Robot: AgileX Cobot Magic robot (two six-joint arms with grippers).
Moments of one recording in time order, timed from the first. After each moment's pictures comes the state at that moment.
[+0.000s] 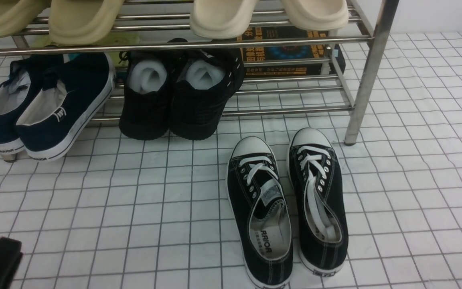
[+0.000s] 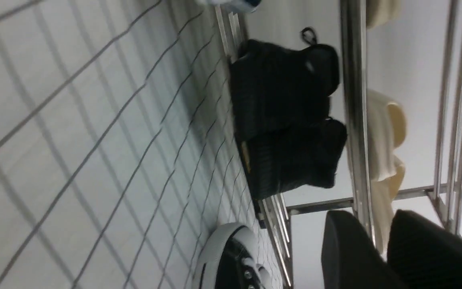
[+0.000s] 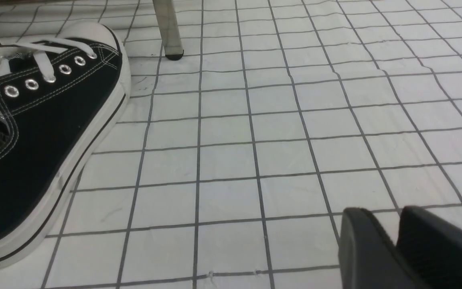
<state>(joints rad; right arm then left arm) 0.00 -0.01 0.01 0.03 0.39 0.07 -0.06 -0.01 -0.04 -0.51 0.16 -0.73</state>
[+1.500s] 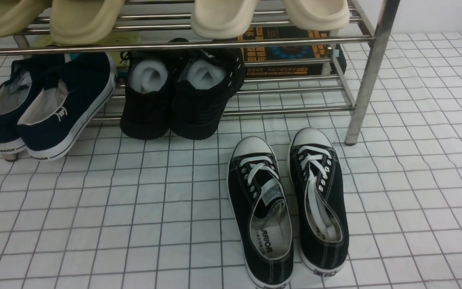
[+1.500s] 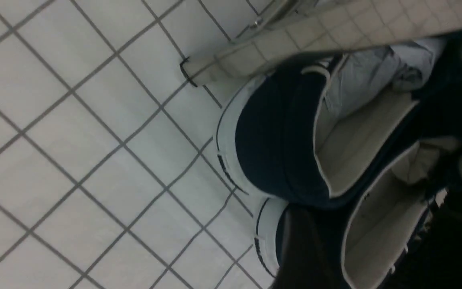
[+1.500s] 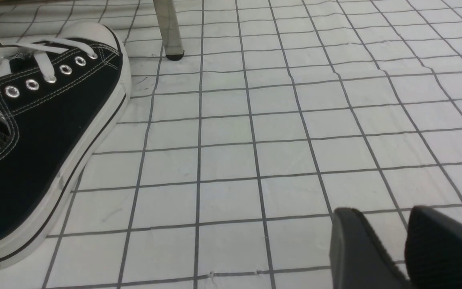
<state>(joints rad) 0.00 -0.01 0.01 0.03 0.39 0.07 0.45 1.62 -1.36 -0.46 0.84 -0.29</state>
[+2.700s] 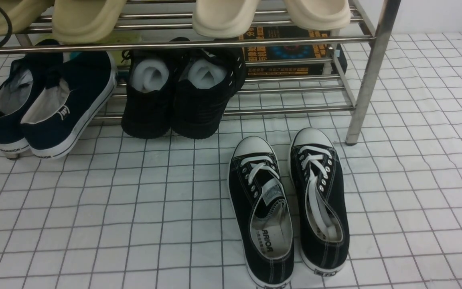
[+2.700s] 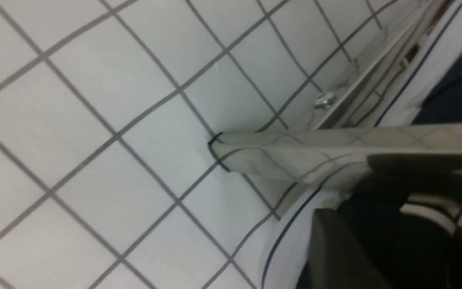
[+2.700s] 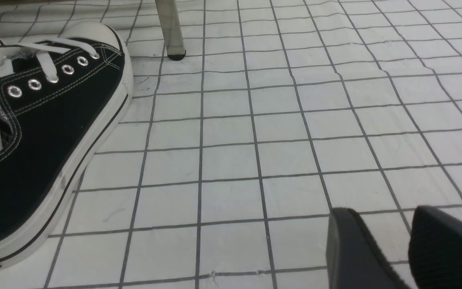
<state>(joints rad) 0.00 -0.01 0.01 0.03 0.39 0.07 0.37 1.84 -1.36 -0.40 0.58 -0.32</state>
